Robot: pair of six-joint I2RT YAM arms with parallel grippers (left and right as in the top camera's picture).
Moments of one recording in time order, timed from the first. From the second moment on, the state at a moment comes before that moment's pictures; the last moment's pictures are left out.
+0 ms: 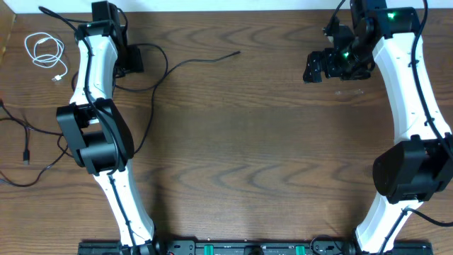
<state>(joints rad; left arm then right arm) 0.17 2.31 2.06 -1.03 -0.08 -0.04 0.08 2.01 2.01 -1.39 -0.28 -0.04</state>
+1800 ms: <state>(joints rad) 0.10 2.32 1.84 -1.10 0.05 0.20 0.08 2.01 2.01 -1.38 -0.28 -0.04</state>
